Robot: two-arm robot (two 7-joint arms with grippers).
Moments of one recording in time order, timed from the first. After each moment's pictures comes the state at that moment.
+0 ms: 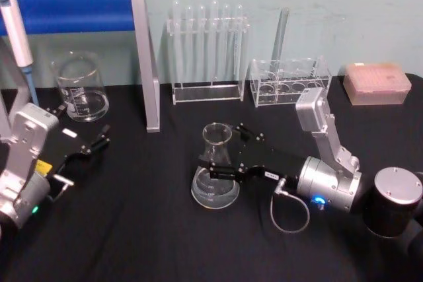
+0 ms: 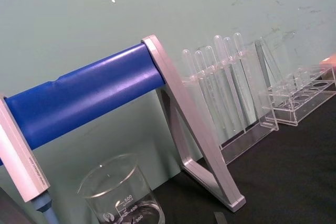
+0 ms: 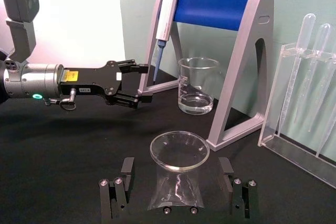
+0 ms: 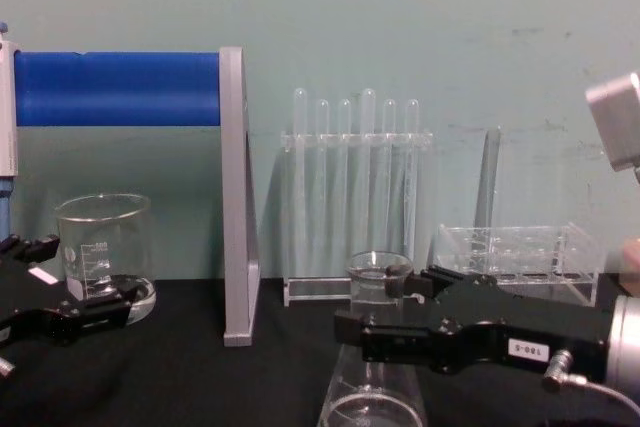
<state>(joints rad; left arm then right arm) -0.20 0.60 0.45 -1.41 -0.25 -0.12 0.03 0.39 0.39 -0.55 -1.26 0.45 -0.09 0.68</state>
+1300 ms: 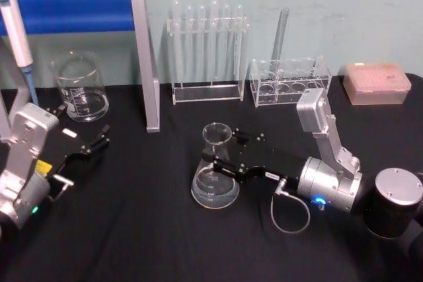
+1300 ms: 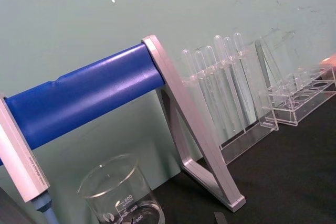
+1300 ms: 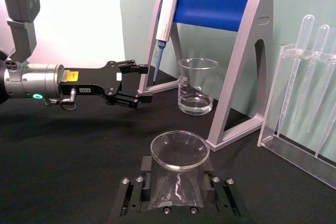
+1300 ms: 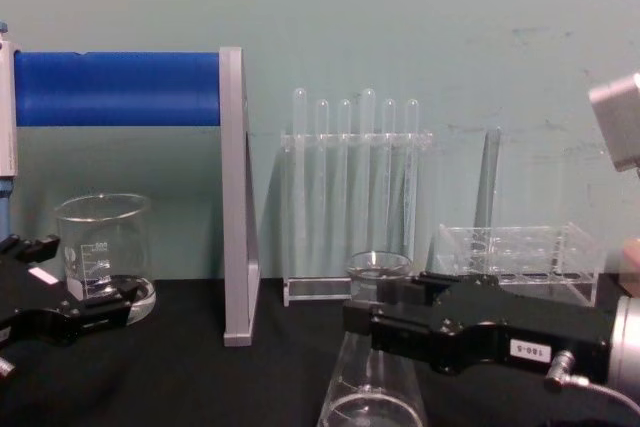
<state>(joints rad) -0.20 0.60 0.45 -1.41 -0.25 -0.12 0.03 0.38 0.39 -0.54 -1.26 0.45 -0.10 0.67</state>
